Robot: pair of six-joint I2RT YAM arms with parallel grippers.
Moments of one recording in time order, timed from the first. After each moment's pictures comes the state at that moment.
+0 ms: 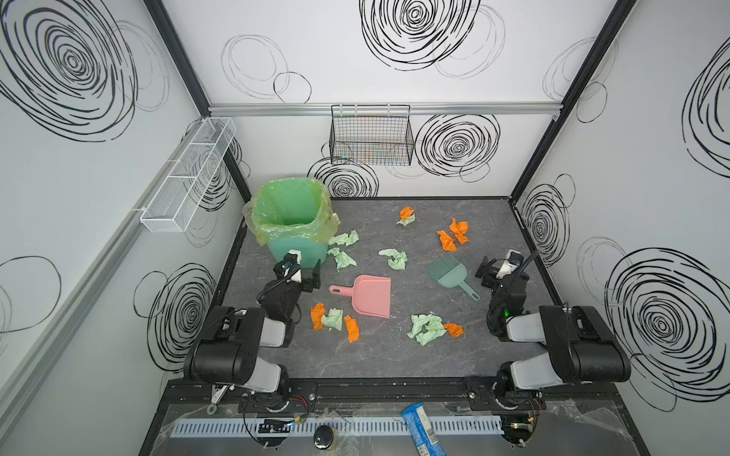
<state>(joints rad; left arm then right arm) -0.01 1.49 0.17 1.25 0.15 0.02 -0.02 1.46 0.19 1.09 0.30 0.13</state>
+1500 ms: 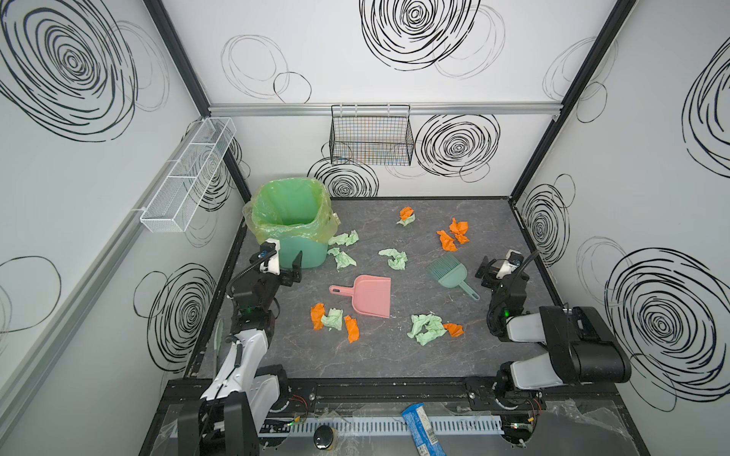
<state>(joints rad) 0.24 0.94 0.33 0.45 0.41 0.10 -0.02 1.44 0.19 1.07 0.30 0.13</state>
